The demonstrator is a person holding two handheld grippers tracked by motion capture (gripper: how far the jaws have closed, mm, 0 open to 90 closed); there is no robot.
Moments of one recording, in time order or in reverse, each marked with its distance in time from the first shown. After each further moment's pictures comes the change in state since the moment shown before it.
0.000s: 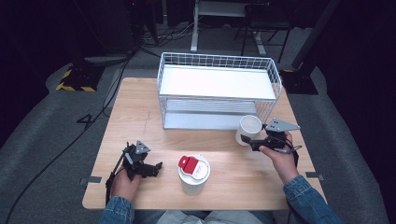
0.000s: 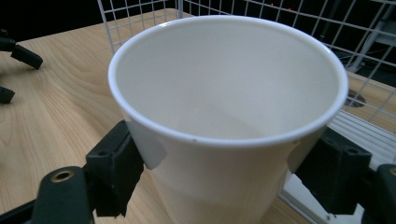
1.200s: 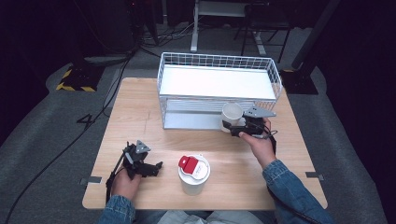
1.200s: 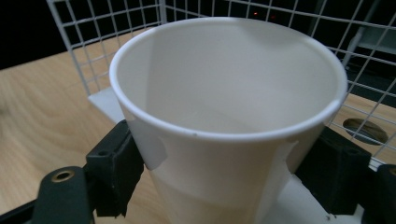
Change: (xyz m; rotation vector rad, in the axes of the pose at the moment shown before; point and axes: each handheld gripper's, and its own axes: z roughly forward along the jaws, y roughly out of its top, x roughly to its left) left arm 0.000 0.001 0.001 0.004 -0.001 -0.003; right arm 0.009 0.034 0.068 -0.036 -0.072 0.045
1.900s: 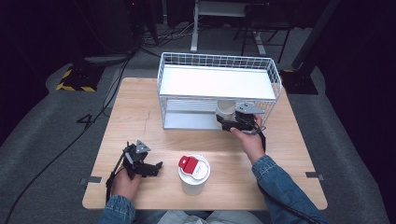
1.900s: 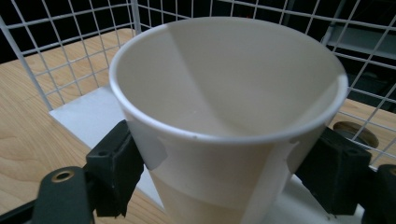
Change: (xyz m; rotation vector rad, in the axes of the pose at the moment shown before) left arm 0.000 0.000 0.000 -0.001 -0.001 0.000; right arm 0.008 0.004 0.032 0.000 -0.108 0.014
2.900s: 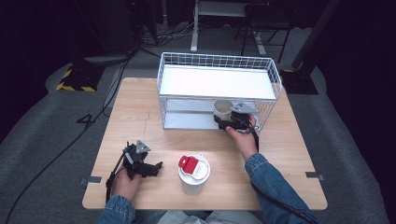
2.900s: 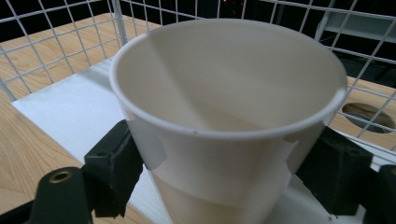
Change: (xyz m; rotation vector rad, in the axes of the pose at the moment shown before) left arm 0.000 0.000 0.000 0.000 0.001 0.000; right arm -0.006 -0.017 0.029 0.034 -0.019 0.029
